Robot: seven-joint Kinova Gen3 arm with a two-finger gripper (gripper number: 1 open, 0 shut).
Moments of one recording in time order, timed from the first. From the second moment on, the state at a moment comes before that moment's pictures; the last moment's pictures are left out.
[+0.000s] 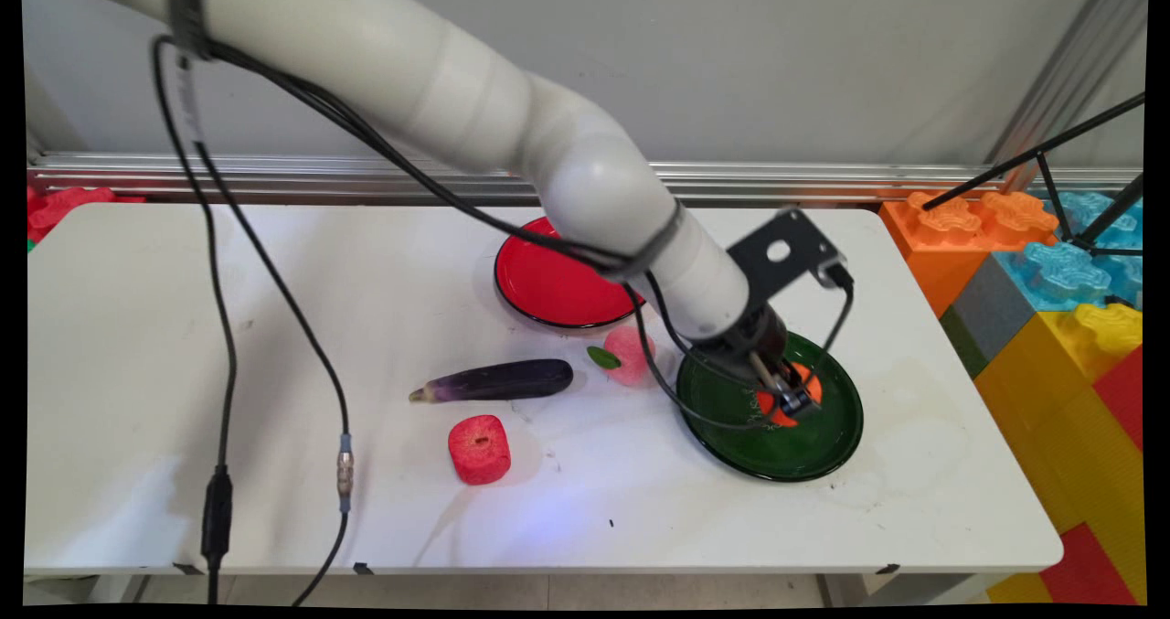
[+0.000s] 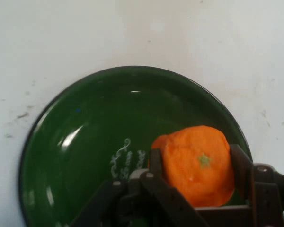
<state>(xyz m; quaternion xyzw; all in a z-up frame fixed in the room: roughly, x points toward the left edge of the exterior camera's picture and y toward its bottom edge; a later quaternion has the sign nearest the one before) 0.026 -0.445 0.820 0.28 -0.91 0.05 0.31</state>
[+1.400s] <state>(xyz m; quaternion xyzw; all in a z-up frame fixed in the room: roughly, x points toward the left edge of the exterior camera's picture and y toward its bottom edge) 0.156 -0.387 0.783 0.26 -0.94 0.03 0.21</state>
